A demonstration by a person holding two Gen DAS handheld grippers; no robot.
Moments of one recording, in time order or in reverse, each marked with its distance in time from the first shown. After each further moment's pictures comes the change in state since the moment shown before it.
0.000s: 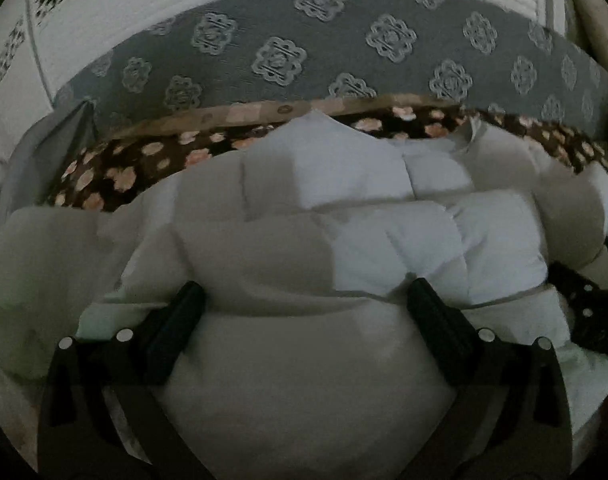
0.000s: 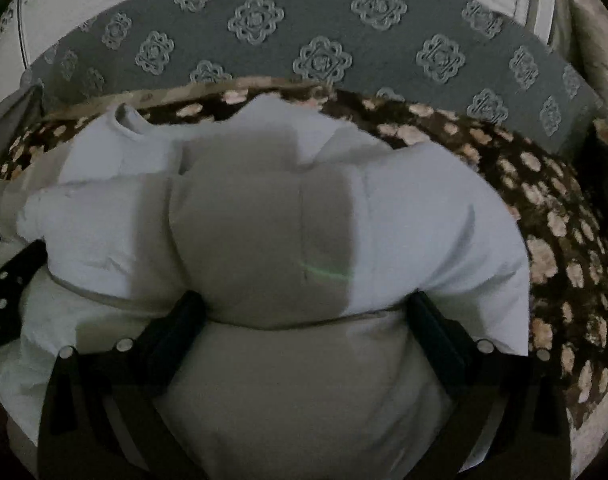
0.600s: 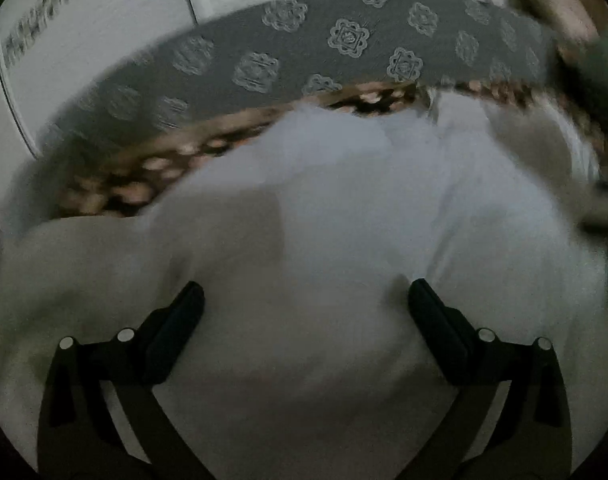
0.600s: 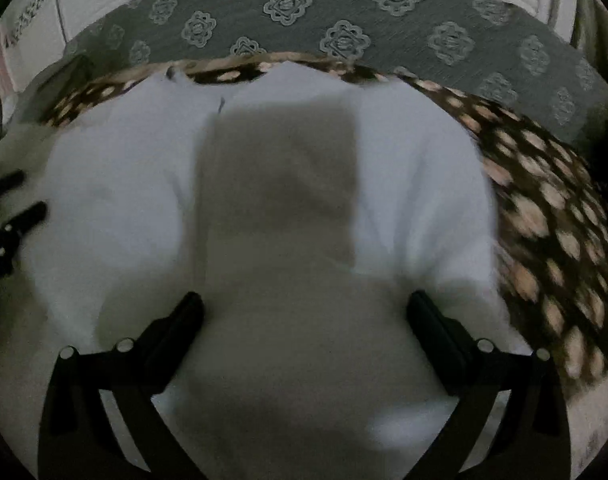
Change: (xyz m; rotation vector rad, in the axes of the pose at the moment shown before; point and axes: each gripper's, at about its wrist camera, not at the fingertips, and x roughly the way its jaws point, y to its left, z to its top) left arm -0.054 0.056 -0.056 0.231 -0.051 -0.013; right arm -0.058 -0.023 -0.066 -0.088 0.058 0.112
